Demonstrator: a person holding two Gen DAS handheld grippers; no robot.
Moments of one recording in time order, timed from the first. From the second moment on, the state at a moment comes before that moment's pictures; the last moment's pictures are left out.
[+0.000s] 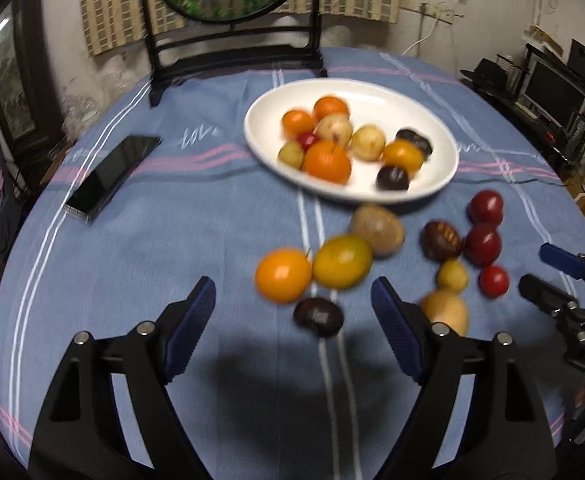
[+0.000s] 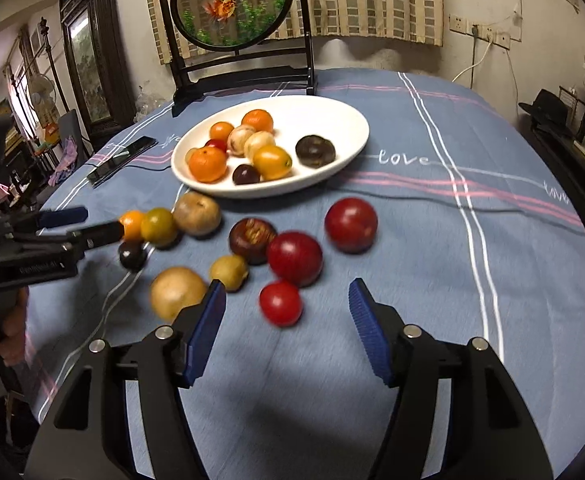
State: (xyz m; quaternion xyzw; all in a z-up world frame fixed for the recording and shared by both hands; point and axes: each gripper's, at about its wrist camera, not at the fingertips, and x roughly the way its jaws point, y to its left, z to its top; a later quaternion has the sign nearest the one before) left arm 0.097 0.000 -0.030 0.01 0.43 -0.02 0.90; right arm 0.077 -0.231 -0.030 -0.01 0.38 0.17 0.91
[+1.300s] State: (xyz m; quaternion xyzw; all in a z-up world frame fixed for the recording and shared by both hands) left arm 0.106 -0.009 -0.066 0.00 0.47 -0.01 0.88; right arm 0.058 -0.233 -0.062 0.00 0.43 0.17 0.89
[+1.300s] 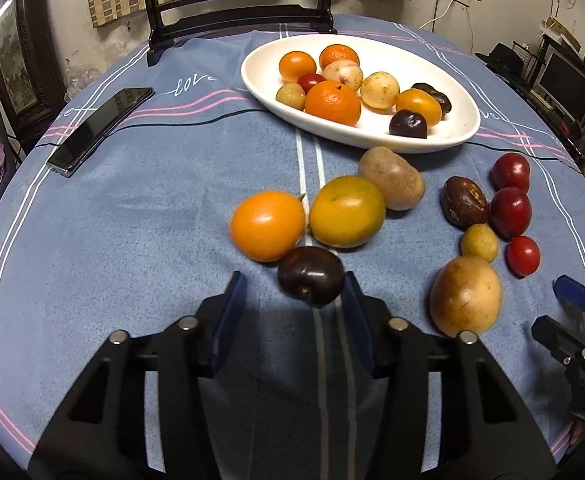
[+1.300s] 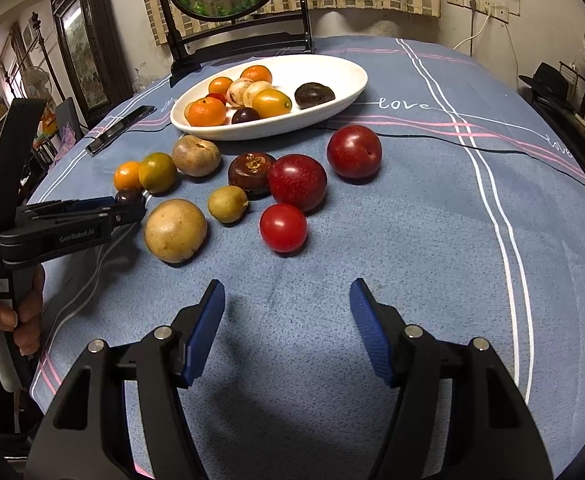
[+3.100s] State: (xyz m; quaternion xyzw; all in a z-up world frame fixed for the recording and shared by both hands) left arm 0.090 0.005 0.013 0.00 0.40 -0.07 0.91; right arm 0.068 -0.237 0.013 -0.01 0.34 0.16 0.93
